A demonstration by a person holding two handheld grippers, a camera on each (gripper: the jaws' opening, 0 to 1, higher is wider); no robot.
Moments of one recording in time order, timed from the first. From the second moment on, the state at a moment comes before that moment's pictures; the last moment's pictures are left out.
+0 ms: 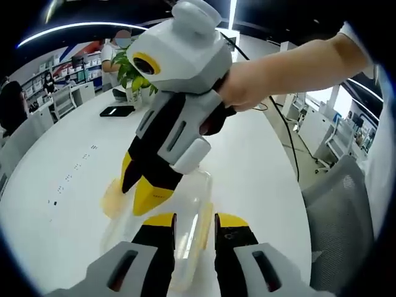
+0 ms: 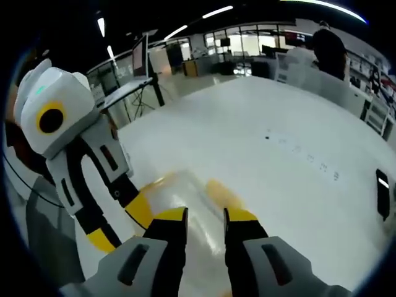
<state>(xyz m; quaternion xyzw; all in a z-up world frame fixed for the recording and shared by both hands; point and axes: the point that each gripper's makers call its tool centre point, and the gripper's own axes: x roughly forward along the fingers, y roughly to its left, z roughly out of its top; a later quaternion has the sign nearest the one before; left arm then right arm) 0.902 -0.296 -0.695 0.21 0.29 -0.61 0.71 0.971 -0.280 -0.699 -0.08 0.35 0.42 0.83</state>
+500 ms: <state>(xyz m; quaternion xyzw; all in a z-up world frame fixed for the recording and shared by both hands) 0.899 -0.298 -0.697 0.23 0.27 -0.62 0.70 0.980 -0.278 -0.700 -0.12 0.36 0.46 0.80</state>
